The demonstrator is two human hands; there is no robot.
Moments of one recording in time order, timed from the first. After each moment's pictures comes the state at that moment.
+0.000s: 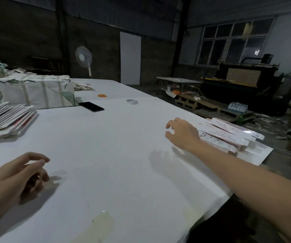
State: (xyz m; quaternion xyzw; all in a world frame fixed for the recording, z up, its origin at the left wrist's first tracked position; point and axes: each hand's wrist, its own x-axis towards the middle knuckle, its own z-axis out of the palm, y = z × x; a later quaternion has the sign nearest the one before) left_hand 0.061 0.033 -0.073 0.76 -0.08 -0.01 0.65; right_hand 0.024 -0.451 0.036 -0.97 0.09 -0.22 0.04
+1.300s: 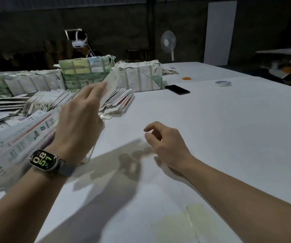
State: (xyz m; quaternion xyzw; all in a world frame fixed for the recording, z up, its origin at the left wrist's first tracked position) left_hand -0.012 0.029 0.067 0.90 -0.09 0.43 0.04; right_hand 0.042 -0.172 -0.020 -0.83 -0.22 -0.12 0.50
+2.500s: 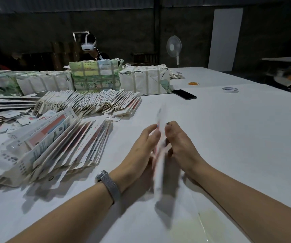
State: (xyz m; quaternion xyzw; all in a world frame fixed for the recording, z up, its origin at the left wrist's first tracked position) left_hand 0.010 -0.029 -0.020 0.71 -0.11 0.02 0.69; right_hand 0.032 -0.171 -0.015 -0.70 -0.25 -0.04 0.67
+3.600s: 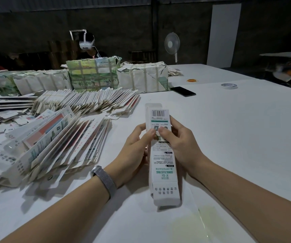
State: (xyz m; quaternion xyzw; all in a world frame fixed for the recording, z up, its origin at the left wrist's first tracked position) left_hand 0.013 -0.020 -0.023 0.67 -0.10 0.01 0.73; right_hand 0.036 -0.173 -0.016 -0.65 -0.23 -0.02 0.72
